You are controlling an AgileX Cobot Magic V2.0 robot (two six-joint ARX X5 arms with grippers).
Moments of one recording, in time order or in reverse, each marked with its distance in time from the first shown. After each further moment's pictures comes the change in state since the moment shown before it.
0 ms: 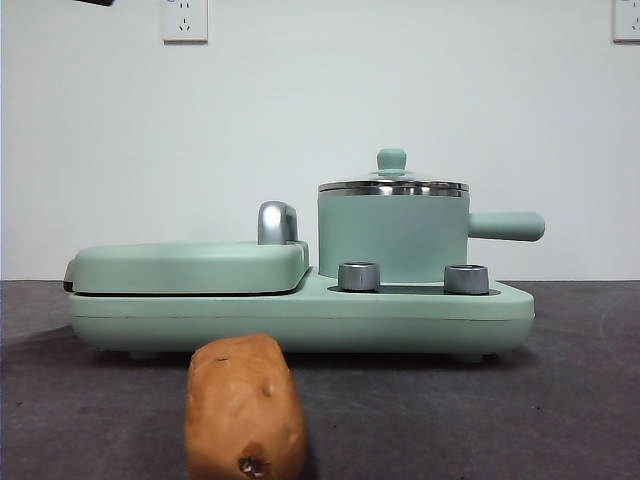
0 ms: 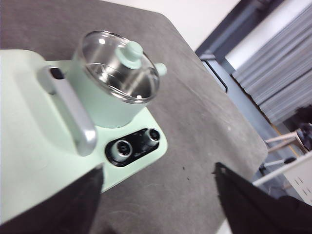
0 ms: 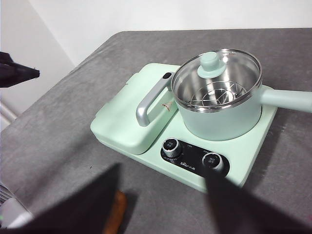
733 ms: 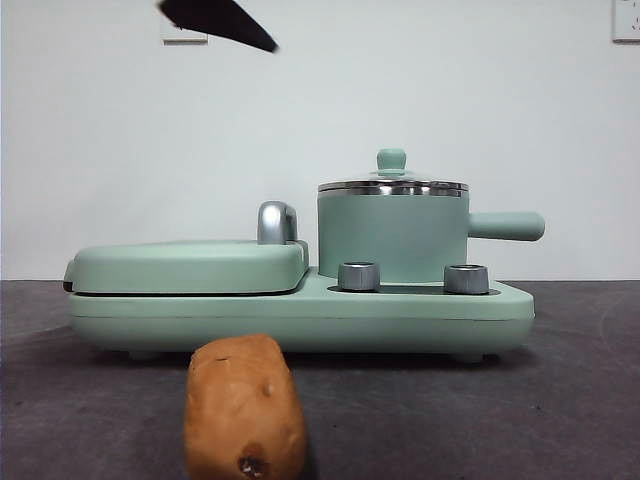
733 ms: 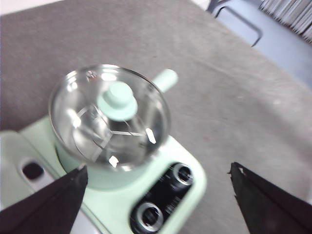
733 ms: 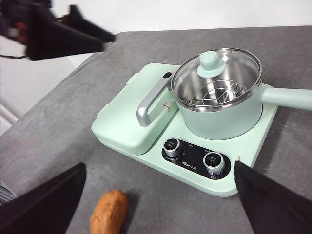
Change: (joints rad) left arm -0.332 0.588 0.555 -0.077 -0.347 0.238; right arm 0.000 0.000 0.000 0.000 0.000 0.016
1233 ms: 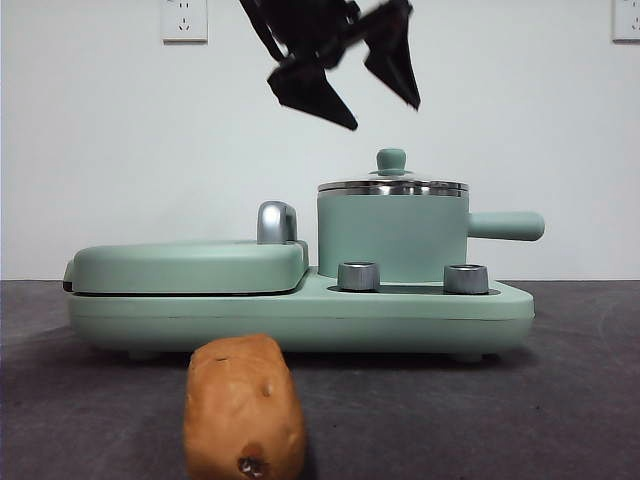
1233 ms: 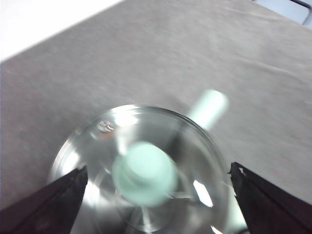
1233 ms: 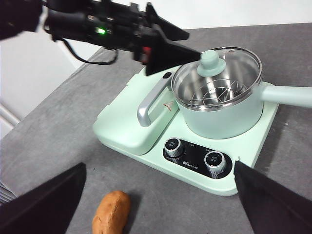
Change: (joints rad) left arm -0.100 0.357 0.190 0.207 -0.227 0.099; right arm 0.000 0.000 0.000 0.000 0.000 0.016
